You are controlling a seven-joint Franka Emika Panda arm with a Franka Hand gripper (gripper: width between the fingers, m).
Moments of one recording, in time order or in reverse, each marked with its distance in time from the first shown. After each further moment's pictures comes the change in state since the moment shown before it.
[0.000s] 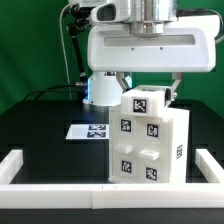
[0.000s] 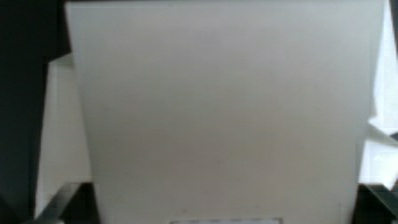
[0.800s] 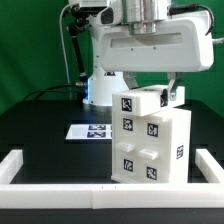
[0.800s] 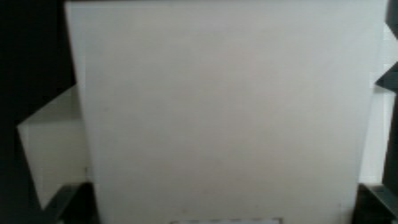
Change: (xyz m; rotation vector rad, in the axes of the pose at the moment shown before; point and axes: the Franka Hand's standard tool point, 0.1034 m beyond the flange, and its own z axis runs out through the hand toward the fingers) arm -0.004 -0.006 0.000 0.015 -0.007 0.345
